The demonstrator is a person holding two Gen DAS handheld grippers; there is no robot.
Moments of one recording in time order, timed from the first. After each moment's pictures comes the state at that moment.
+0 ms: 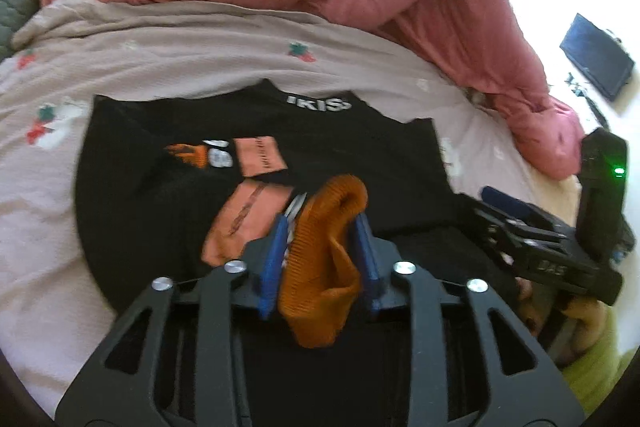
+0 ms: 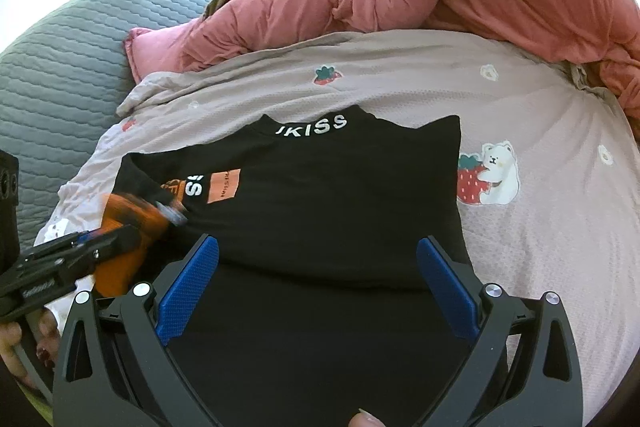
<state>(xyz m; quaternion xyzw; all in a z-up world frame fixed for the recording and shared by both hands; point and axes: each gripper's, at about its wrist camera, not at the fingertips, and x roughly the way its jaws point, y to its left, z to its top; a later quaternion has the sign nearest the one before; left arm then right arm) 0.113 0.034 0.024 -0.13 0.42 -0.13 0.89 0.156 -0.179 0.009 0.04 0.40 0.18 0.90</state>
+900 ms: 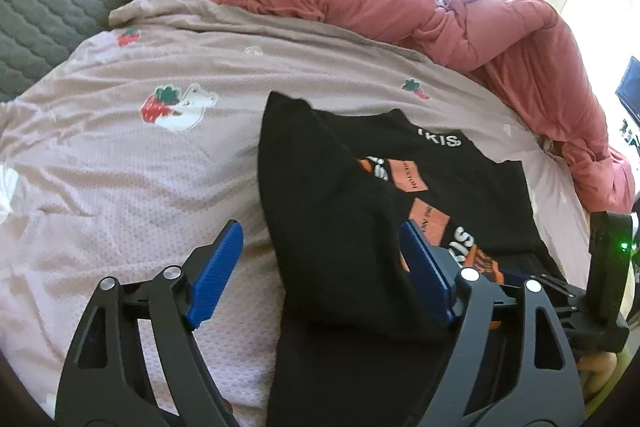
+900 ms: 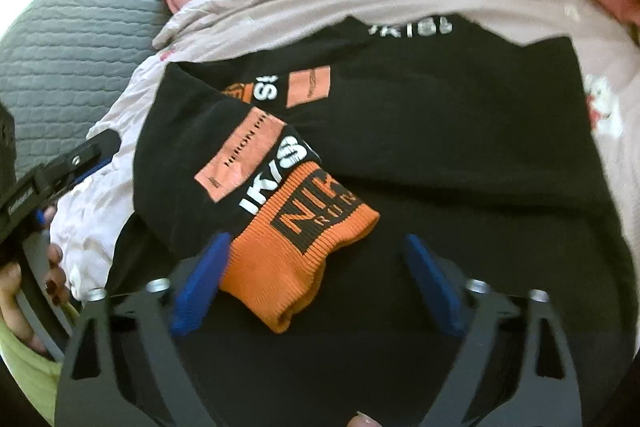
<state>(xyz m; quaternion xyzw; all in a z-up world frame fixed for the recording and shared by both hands) 0.084 0.141 0.011 -0.15 0.39 0.02 0.91 0.140 -0.093 -0.046 0.05 0.50 0.26 0.83</state>
